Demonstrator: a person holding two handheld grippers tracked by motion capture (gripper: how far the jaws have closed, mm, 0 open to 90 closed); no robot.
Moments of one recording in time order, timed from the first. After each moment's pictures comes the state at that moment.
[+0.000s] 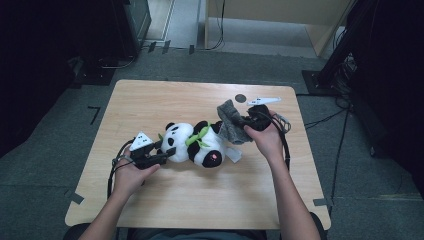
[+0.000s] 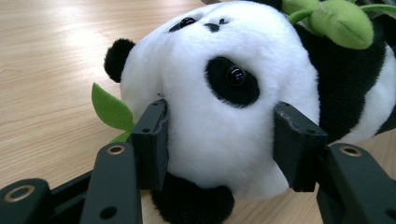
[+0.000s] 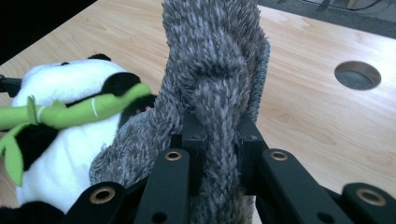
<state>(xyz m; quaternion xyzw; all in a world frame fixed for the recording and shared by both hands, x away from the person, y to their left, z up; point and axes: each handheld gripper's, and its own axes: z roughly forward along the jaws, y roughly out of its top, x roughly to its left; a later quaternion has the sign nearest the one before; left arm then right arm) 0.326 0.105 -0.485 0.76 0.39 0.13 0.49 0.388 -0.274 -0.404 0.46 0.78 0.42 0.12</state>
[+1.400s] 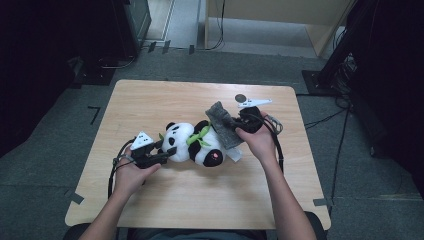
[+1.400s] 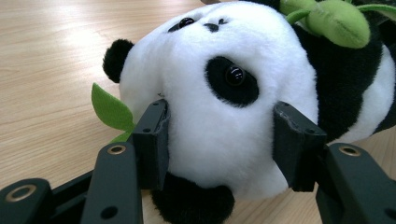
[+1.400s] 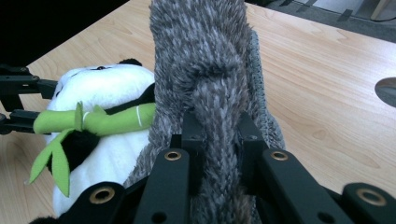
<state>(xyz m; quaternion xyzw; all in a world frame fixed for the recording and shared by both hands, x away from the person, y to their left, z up) 0.327 0.103 -0.484 0.77 0.40 0.13 0.49 0.383 -0.250 -0.403 0.43 0.78 0.44 0.11</state>
